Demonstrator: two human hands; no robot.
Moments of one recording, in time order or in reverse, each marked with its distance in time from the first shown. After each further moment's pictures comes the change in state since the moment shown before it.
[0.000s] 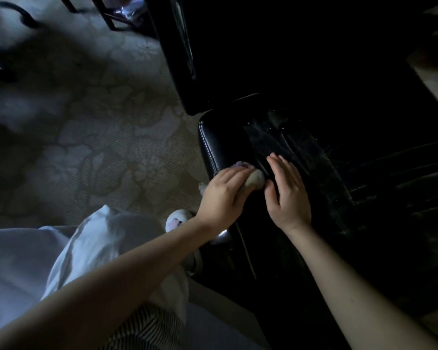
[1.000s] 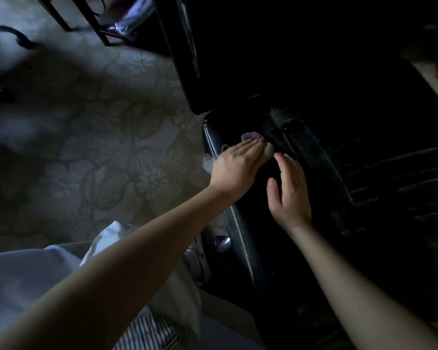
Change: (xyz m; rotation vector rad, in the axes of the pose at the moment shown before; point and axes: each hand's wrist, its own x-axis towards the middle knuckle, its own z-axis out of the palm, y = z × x) left_hand 0.068 -0.018 0.012 0.210 -0.106 0.068; right_hand 0.013 -0.005 0.005 0.059 0.072 0.099
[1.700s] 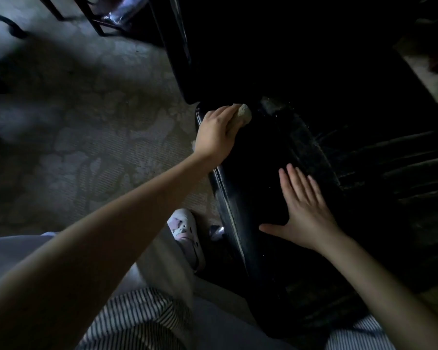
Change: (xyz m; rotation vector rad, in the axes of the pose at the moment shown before) left_hand 0.025 -0.018 -0.022 -0.134 0.011 -0.217; right_hand -0.047 0.009 -0.062 -0.505 -0.560 -0.038
